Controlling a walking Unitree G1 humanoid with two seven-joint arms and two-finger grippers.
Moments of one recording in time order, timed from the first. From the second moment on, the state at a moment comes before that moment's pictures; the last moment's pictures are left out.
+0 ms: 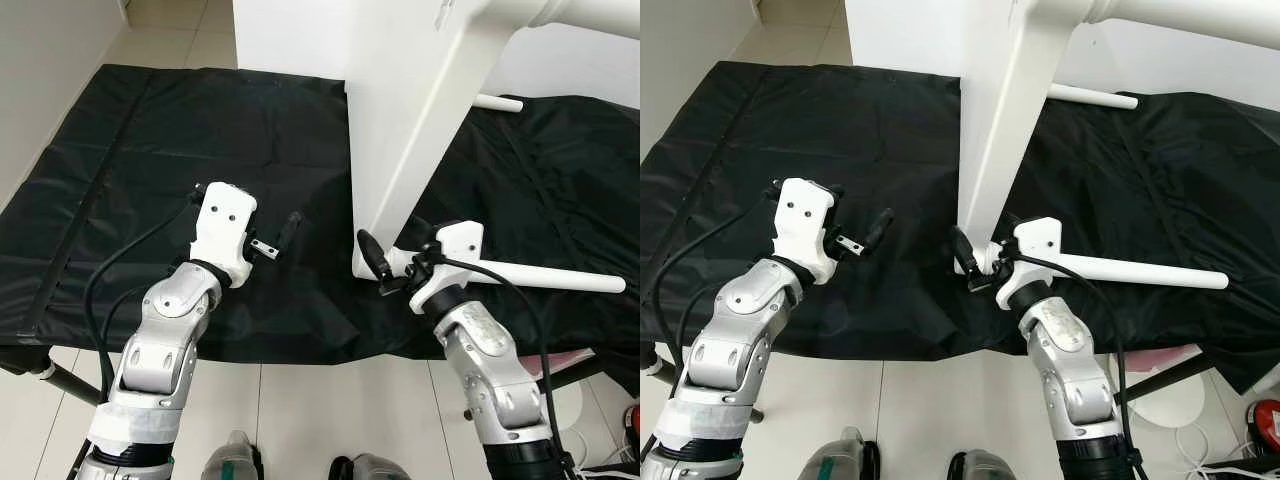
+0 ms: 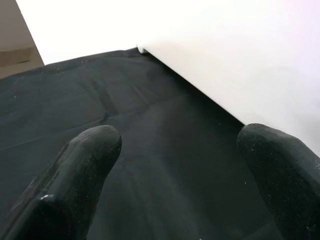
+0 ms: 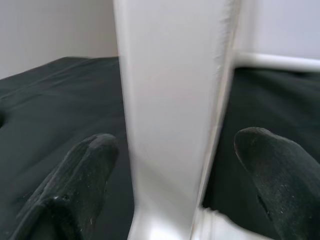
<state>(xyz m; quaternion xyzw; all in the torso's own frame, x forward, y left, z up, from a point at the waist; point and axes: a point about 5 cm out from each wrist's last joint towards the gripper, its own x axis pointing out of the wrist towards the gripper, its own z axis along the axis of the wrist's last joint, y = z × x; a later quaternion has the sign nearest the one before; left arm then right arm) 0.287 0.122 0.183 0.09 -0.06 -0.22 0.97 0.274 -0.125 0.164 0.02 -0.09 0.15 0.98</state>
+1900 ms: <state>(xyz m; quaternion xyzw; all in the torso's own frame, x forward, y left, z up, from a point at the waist) 0.280 0.112 0.178 0.08 -0.07 -0.21 0.97 0.337 -0.060 0.160 0.06 -0.13 0.08 0.99</state>
